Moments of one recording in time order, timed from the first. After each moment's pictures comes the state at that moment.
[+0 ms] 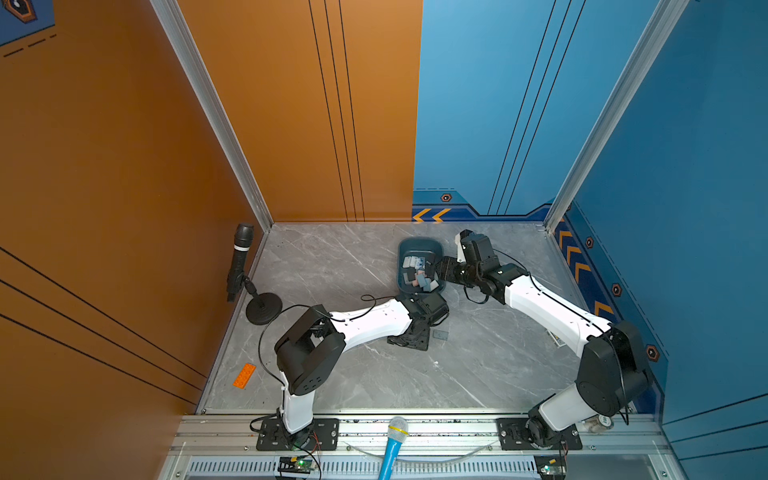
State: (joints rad) left arm -0.96 1.88 1.33 -0.88 -0.18 -0.76; right arm 0.47 1.56 1.20 -0.35 -0.06 0.59
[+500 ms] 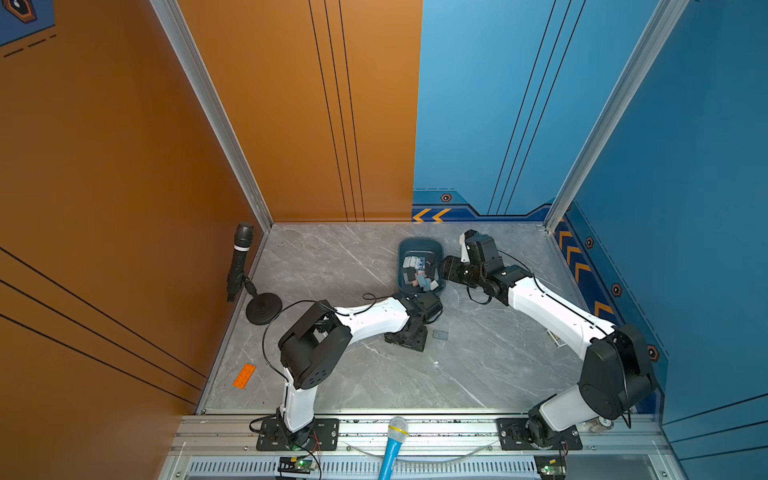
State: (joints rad) left arm -0.89 1.91 1.28 -0.81 -0.10 -0.62; right arm 0.45 1.53 1.18 -0.34 -0.07 0.60
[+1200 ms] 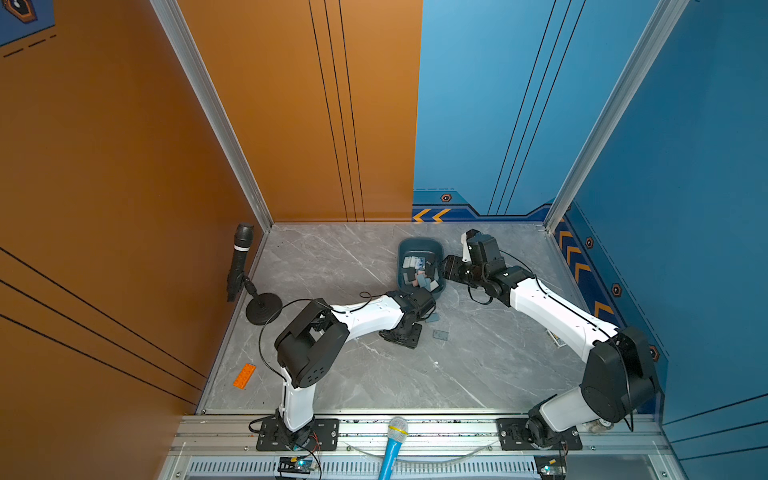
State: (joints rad) left arm -0.85 1.90 1.25 -0.77 -0.07 -0.55; right arm 0.45 1.52 1.17 -0.33 -0.07 0.60
